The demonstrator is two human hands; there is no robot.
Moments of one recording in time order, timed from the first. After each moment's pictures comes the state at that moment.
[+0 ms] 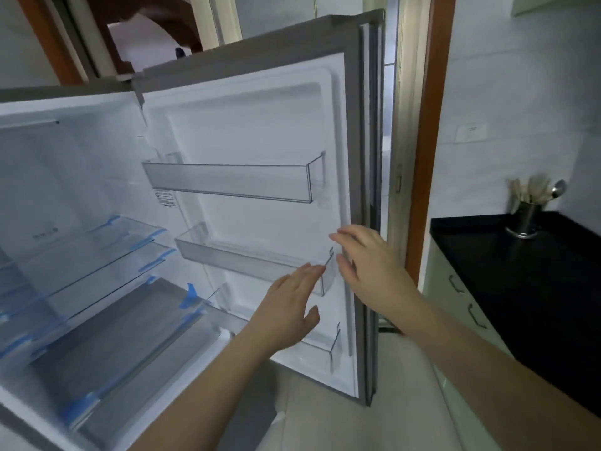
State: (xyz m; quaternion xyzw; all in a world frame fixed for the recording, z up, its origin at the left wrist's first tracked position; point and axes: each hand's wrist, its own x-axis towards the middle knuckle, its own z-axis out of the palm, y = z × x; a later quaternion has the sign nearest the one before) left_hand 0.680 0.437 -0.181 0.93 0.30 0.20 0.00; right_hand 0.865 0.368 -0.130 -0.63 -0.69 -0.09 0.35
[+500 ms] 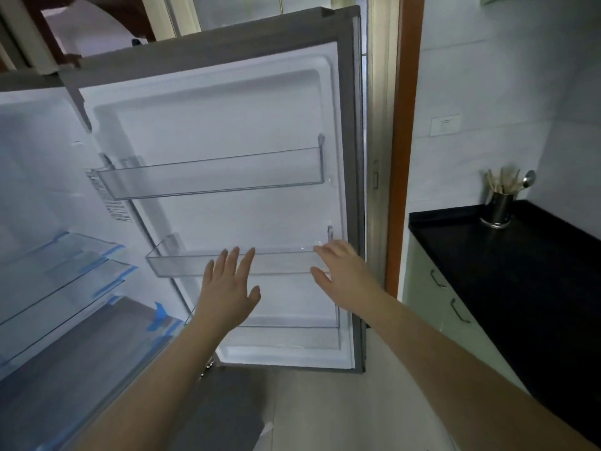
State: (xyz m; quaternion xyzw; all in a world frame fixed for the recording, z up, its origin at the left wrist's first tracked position) left_hand 0.665 0.552 -0.189 0.87 0.45 0.17 -0.09; right_hand 0.891 0.443 -0.172 -0.70 -0.66 0.00 0.27
